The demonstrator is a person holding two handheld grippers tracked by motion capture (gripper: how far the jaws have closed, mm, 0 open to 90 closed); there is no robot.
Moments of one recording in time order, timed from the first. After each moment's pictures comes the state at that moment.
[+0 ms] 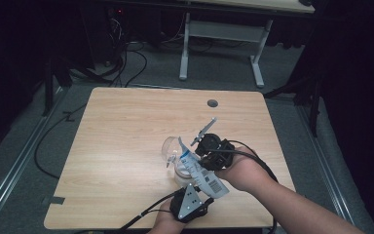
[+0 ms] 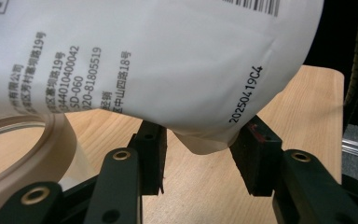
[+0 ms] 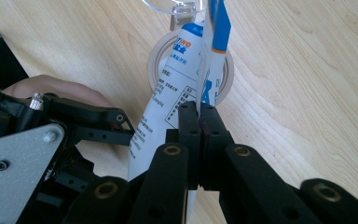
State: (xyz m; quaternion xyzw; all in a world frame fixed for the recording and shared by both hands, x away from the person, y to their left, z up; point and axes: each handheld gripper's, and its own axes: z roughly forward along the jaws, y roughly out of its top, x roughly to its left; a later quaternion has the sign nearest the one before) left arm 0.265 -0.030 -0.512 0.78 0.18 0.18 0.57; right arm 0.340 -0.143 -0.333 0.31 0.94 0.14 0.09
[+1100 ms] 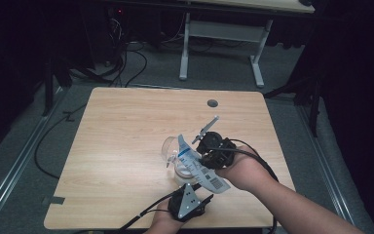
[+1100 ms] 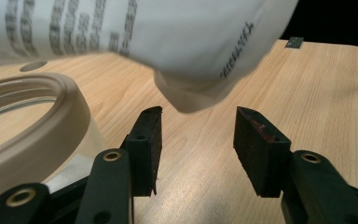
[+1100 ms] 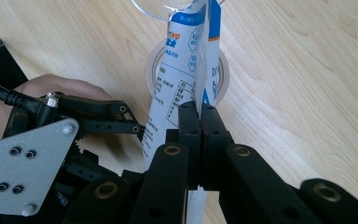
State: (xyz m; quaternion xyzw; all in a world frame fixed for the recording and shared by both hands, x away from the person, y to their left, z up) left arm 0.269 -0.025 -0.523 0.80 0.18 0.20 0.54; right arm 0.341 -0.145 -0.329 0.32 0.93 0.15 0.09
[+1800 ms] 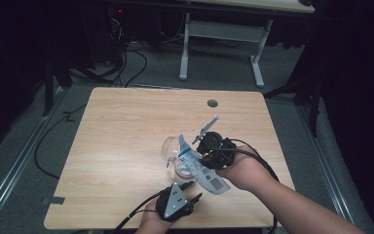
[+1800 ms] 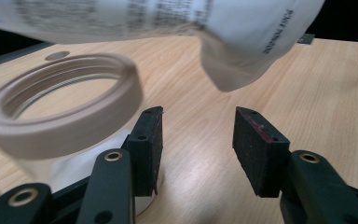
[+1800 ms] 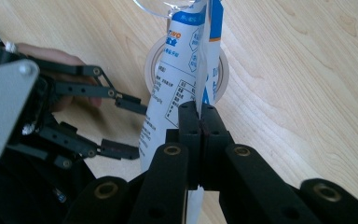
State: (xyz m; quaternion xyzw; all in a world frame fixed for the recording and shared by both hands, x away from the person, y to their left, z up) left arm 0.270 0.011 -0.517 0.79 0.21 0.20 0.54; right arm 0.341 -0.146 -0.330 0.31 0.93 0.15 0.09
